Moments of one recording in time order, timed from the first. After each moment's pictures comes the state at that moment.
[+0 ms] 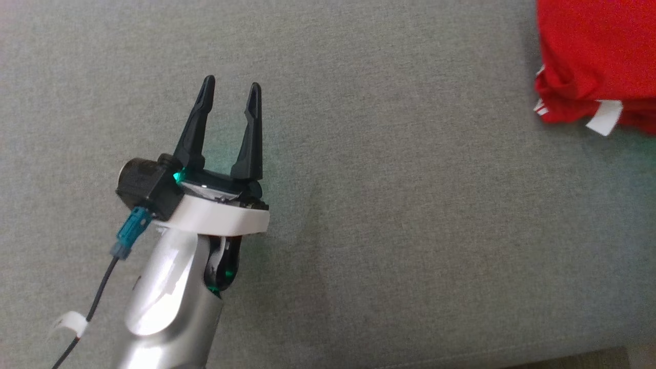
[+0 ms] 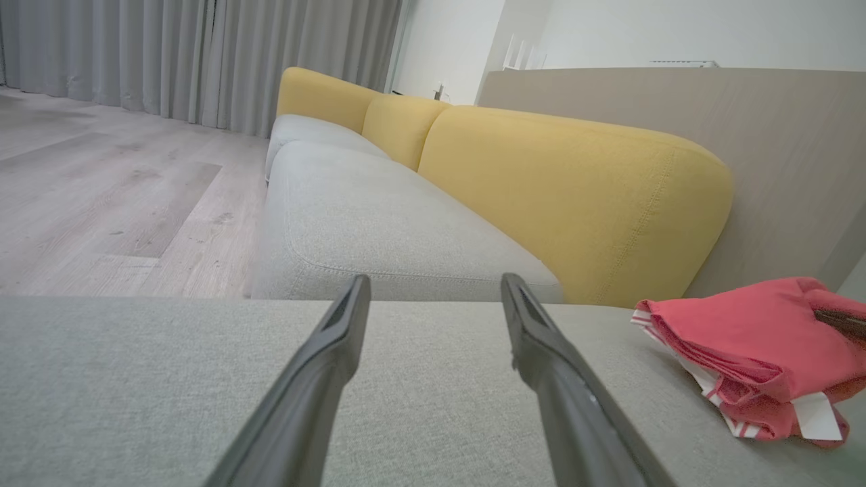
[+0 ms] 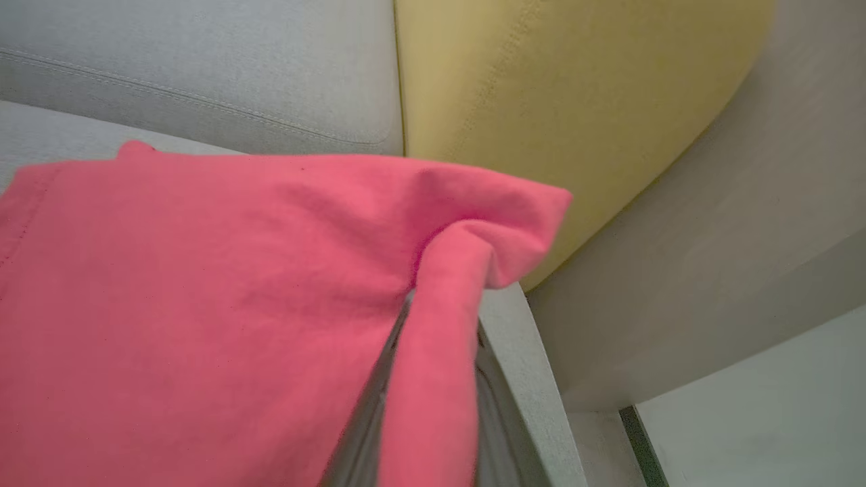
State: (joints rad) left arm -0.44 0.04 -0.29 0.24 -0.33 -0.12 -0.26; right arm -0.79 -0.60 0.14 0.83 0.16 0.13 -0.05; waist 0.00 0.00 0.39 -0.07
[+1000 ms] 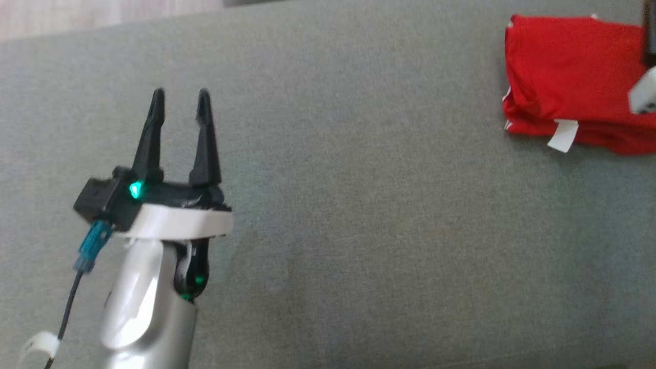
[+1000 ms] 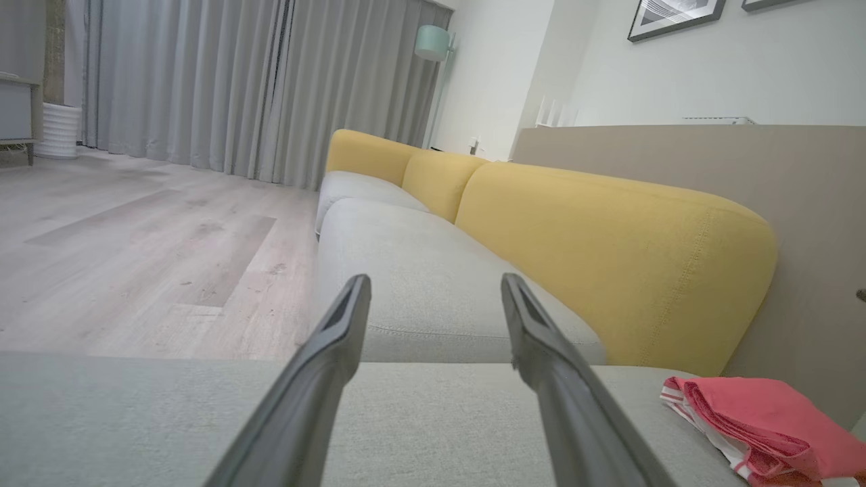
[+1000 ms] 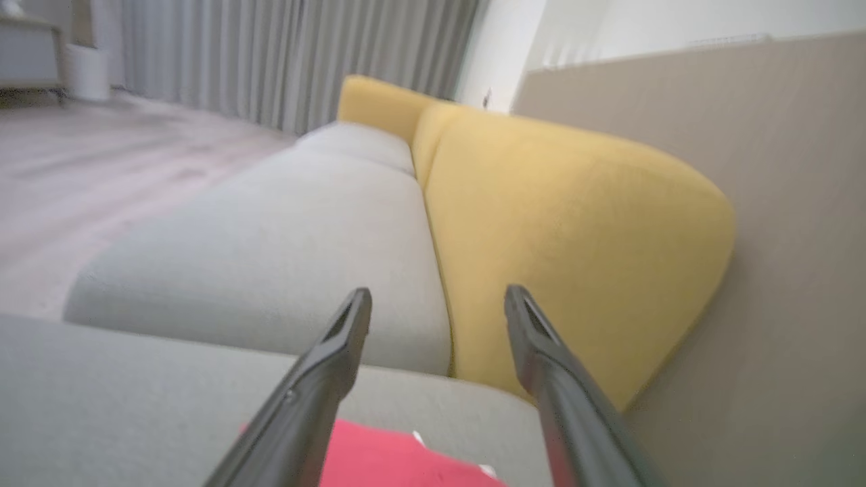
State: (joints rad) left arm -0.41 0.04 -0.15 0.25 -0.32 -0.12 -0.26; right arm -0.81 -0.41 0.05 0.73 0.05 0.13 -0.17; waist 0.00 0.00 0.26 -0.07
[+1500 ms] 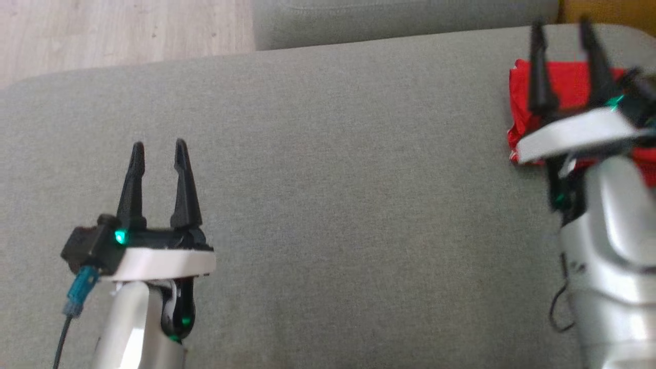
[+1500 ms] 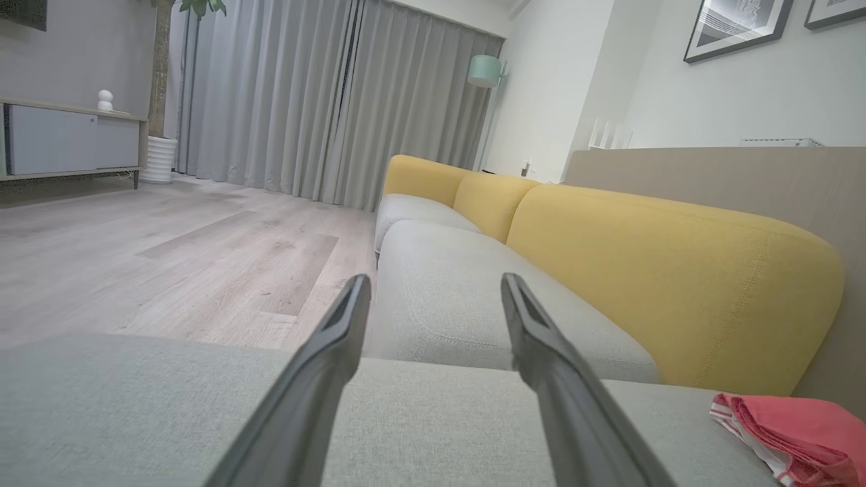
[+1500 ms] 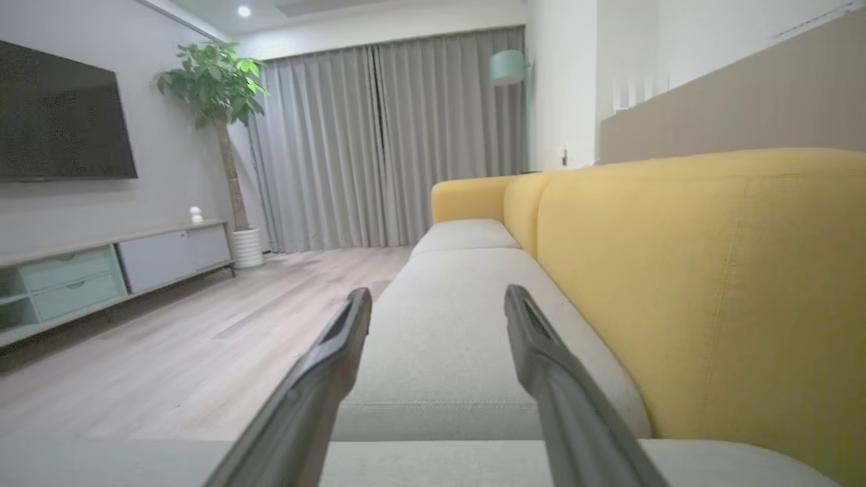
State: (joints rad) left arm -0.26 0.04 -0.06 0.22 -0.30 -0.12 -0.26; right arm -0.61 -0.13 0.03 0.44 0.19 0.13 -0.17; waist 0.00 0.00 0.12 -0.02
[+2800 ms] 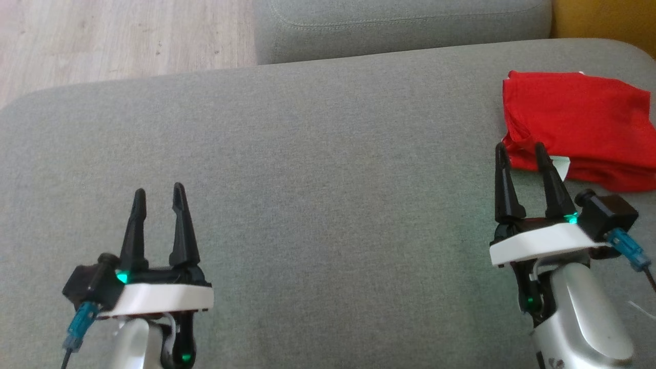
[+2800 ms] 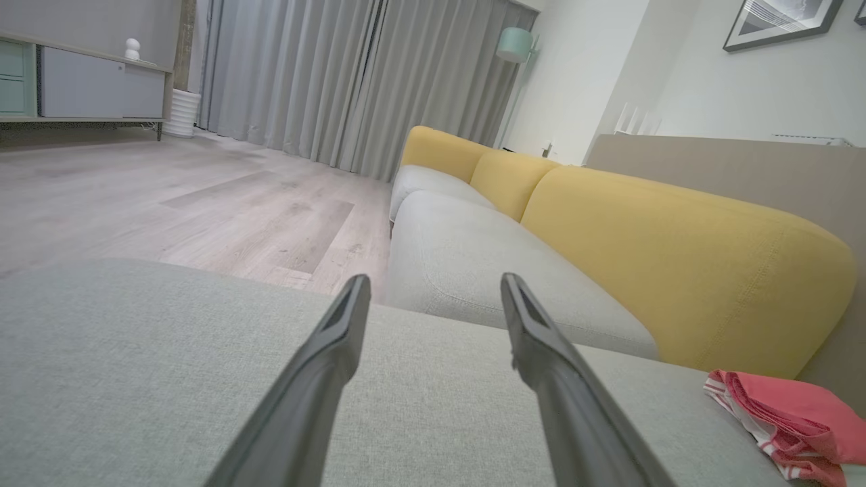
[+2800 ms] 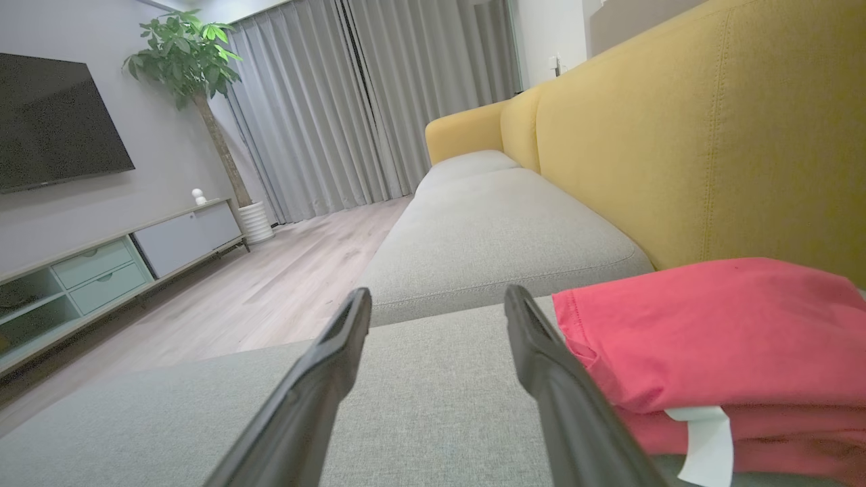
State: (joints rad) left arm -0.13 0.04 -0.06 0.23 -0.37 -0.12 -0.26; right arm -0.26 -0.06 0.06 0.37 0.27 0.13 -0.25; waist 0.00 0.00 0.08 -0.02
